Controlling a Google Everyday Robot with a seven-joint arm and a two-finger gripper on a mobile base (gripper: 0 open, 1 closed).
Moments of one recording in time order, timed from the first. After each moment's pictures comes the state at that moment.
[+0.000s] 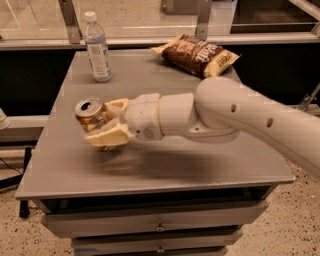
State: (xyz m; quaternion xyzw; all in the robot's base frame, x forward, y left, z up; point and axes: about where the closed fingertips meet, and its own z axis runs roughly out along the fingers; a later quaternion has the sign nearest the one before) arm 0.474 0.134 0.896 -0.54 0.57 0.38 0.49
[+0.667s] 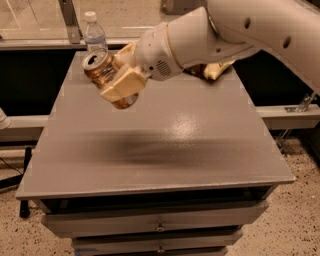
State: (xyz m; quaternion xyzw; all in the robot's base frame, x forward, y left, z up) arm 0.521 0.095 0.978 -0.63 0.58 0.28 0.44
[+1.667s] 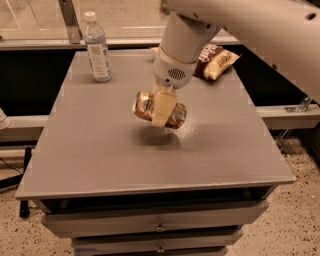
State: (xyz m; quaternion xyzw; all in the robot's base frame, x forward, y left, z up) arm 0.538 0.001 0.881 -0.70 0.69 0.10 0.12
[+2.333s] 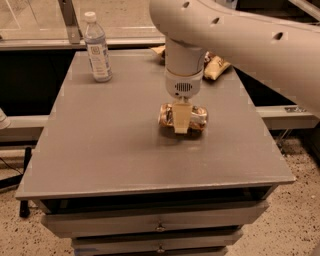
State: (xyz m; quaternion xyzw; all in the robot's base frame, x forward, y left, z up) arm 0.552 -0.063 0.842 -0.68 0.74 -0.03 0.02
